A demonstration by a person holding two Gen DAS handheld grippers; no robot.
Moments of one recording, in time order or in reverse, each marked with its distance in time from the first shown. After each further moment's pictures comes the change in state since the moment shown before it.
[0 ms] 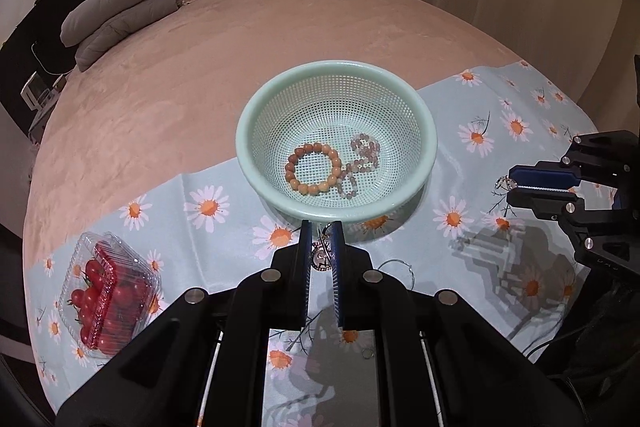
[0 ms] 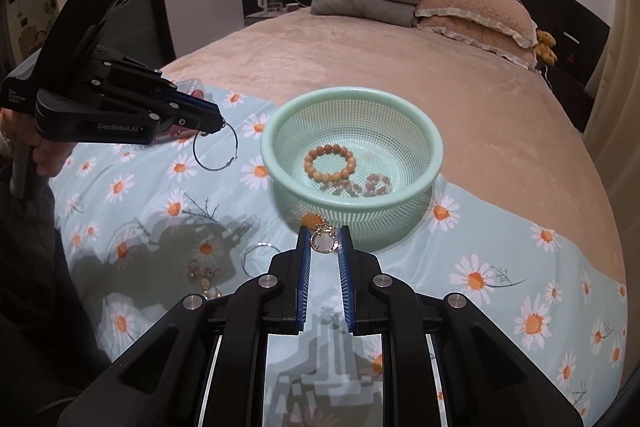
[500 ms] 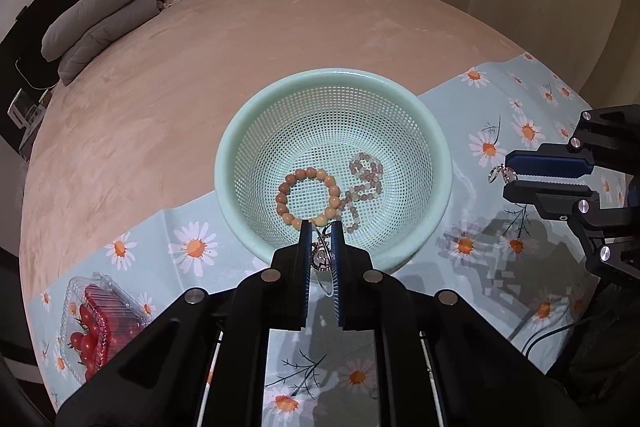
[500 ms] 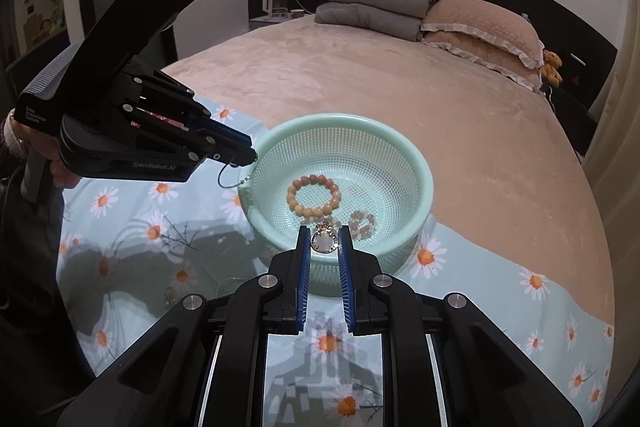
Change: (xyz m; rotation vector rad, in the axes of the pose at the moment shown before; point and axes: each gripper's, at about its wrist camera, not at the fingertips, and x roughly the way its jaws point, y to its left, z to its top) left arm 0.042 -0.001 0.037 0.051 0.033 -0.024; right arm 0.022 -0.017 0.034 -0.056 -0.013 -0.013
